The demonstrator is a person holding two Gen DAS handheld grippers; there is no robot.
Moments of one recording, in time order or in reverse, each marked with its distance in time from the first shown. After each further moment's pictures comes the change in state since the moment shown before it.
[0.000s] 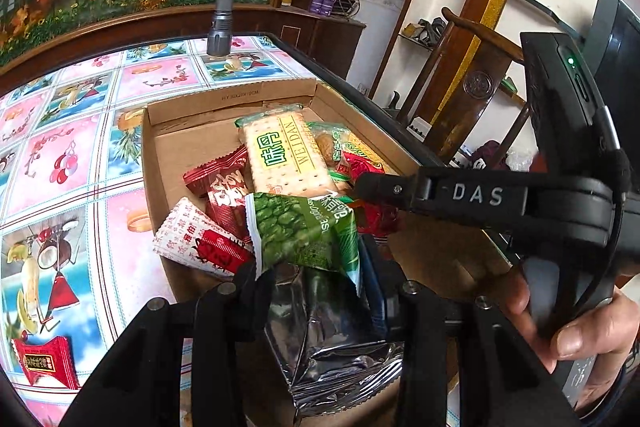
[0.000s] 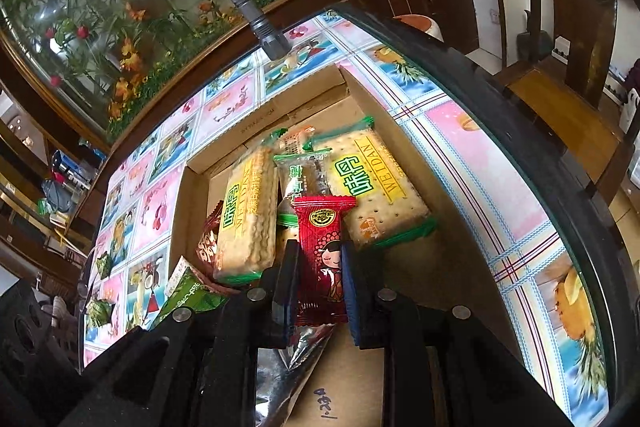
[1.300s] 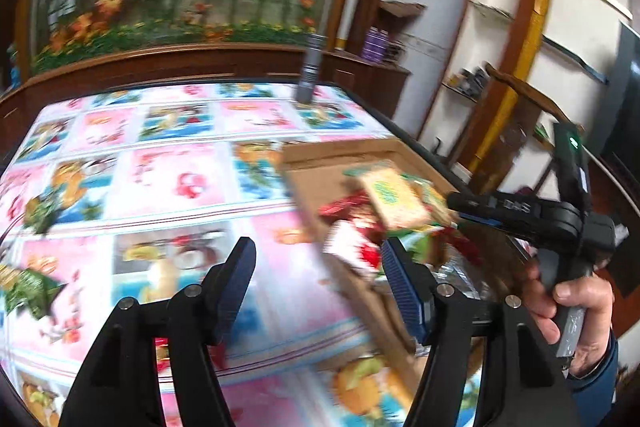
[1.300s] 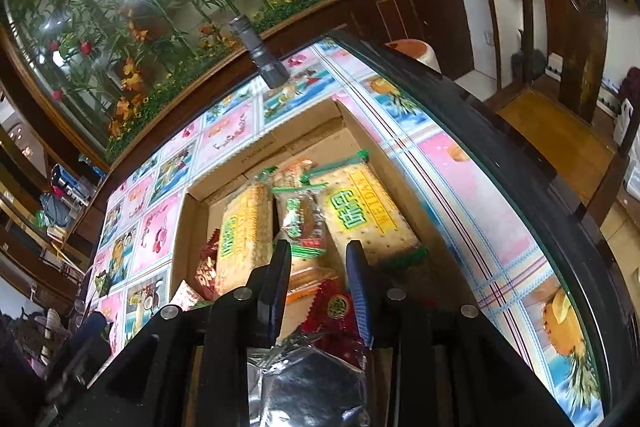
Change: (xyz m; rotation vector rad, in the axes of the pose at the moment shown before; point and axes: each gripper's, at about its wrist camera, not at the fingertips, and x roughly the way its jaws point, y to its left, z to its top) left arm -0.093 0.078 -0.009 -0.096 -0.165 0.151; right arm -0.013 0.006 0.003 -0.016 -0.111 -0.011
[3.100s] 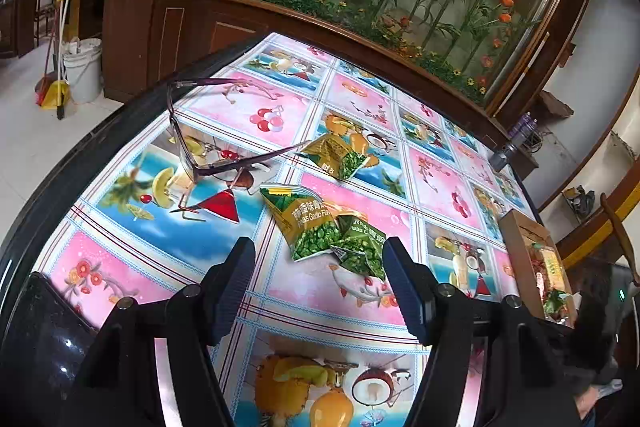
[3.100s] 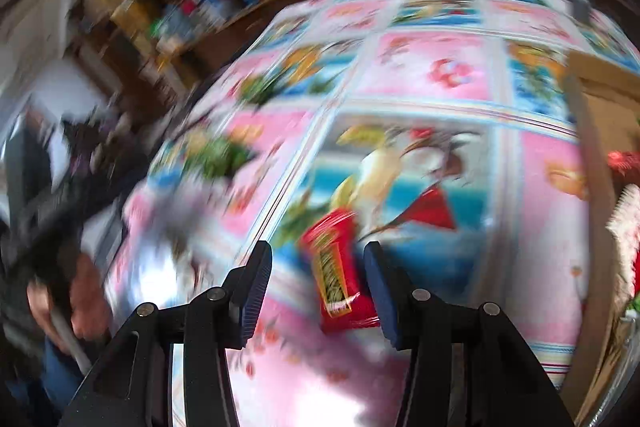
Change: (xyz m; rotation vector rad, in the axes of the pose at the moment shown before) left arm -0.113 0.231 -0.056 -0.474 -0.050 0.322; right arm 0.080 0.227 -0.138 -0.590 0.383 0.396
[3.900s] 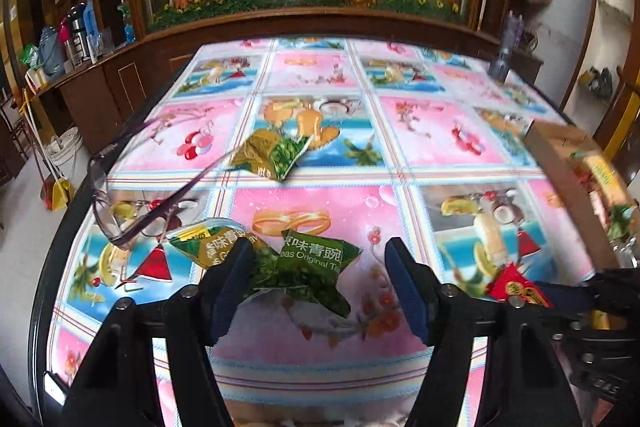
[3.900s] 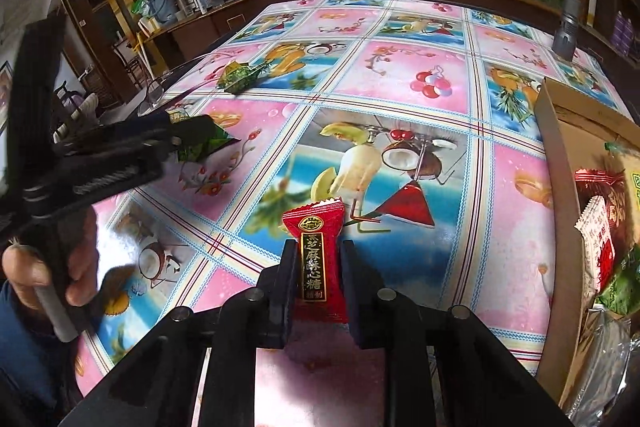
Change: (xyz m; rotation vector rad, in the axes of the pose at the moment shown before) left arm 0.067 -0.072 -0.004 0.393 0.086 0.126; right arm 0.002 0.010 -0.005 -0.038 -0.021 -0.180
